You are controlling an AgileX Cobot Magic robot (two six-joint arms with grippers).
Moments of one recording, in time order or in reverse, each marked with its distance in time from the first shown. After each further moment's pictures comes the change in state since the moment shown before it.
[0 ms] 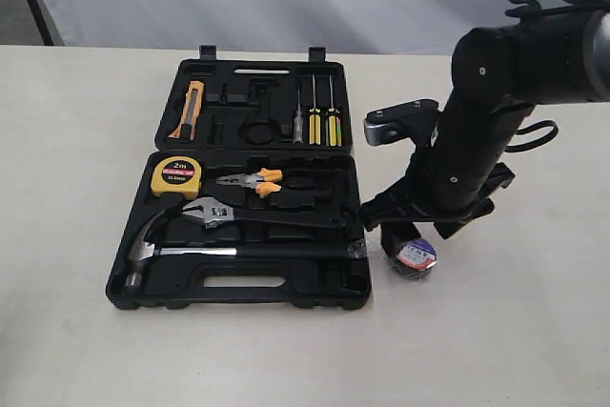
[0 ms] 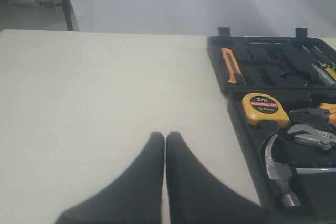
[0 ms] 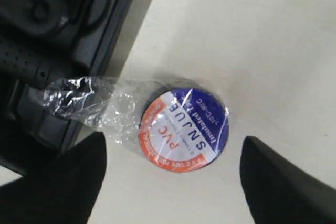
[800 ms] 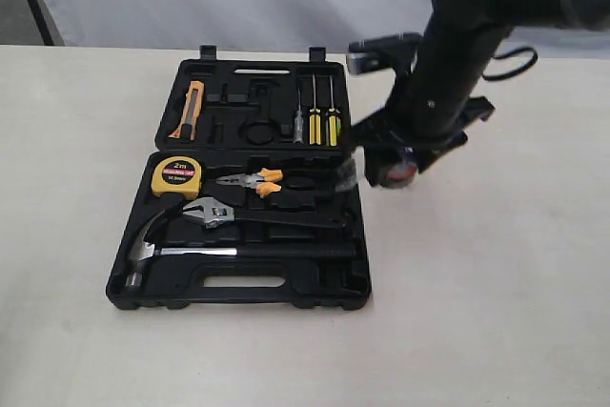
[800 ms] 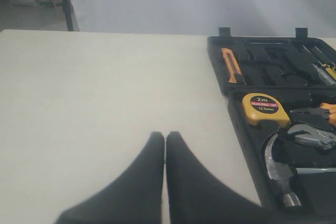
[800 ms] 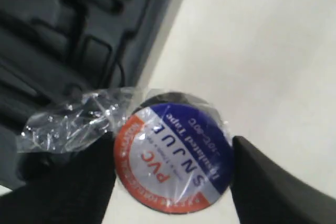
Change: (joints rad) left arm 0.000 0.000 0.000 0.000 0.000 0.000; right arm 0.000 0.061 -0.298 -0.026 0.178 0.032
